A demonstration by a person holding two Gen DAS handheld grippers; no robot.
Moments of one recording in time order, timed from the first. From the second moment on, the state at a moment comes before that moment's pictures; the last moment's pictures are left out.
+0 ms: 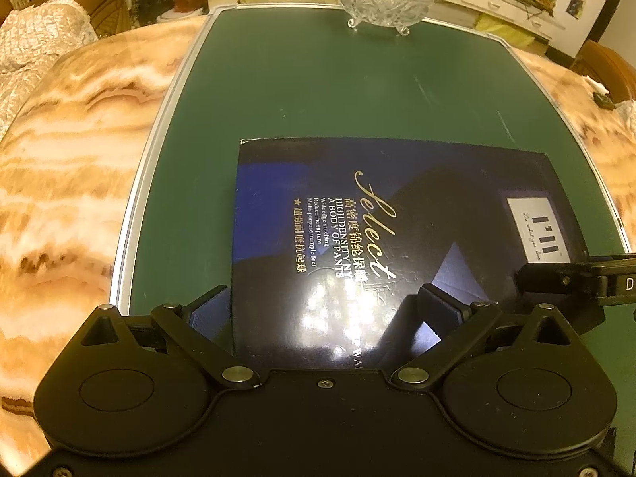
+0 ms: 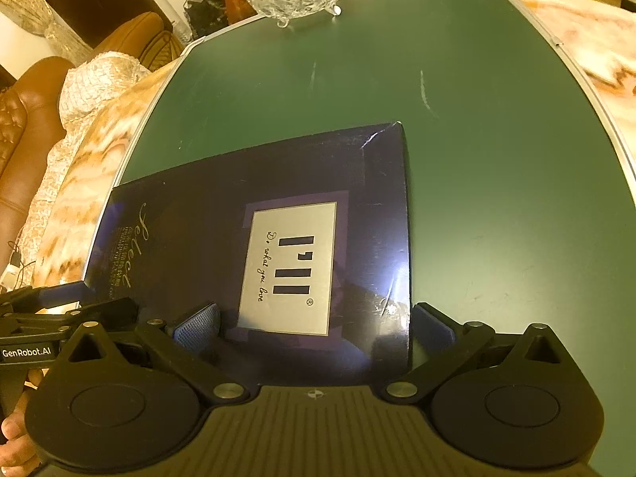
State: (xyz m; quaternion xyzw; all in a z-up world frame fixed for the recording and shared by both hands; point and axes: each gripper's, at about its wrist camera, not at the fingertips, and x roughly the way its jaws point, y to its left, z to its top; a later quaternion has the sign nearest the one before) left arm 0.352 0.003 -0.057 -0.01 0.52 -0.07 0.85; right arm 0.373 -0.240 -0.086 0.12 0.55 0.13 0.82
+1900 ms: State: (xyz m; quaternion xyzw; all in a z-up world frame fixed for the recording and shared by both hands) left arm 0.344 0.001 -0.058 0.00 0.52 -0.06 0.85; right arm 0.369 -0.228 -0.088 0.10 0.54 0.14 0.83
